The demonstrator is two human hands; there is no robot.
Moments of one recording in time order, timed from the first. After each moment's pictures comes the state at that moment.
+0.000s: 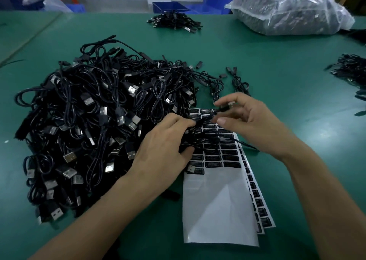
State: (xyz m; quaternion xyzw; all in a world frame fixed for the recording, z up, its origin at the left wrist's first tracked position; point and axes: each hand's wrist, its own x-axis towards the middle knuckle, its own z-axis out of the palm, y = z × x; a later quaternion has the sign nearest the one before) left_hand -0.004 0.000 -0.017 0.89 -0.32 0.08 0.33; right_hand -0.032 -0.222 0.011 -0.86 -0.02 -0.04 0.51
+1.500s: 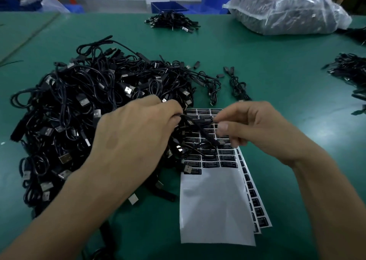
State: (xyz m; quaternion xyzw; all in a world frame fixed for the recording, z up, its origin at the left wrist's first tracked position) left_hand -0.018 0.020 0.055 0.93 -0.28 0.15 0.19; right_hand -0.053 -0.217 0.030 -0.81 -0.04 0.00 0.59
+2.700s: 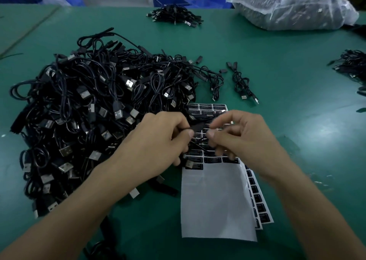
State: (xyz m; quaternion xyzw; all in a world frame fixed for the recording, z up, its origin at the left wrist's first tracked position) left_hand -0.006 0.009 0.020 0.89 -0.26 -0.10 0.37; right_hand -0.063 -0.183 0.005 -0.79 0.07 -0.03 0.61
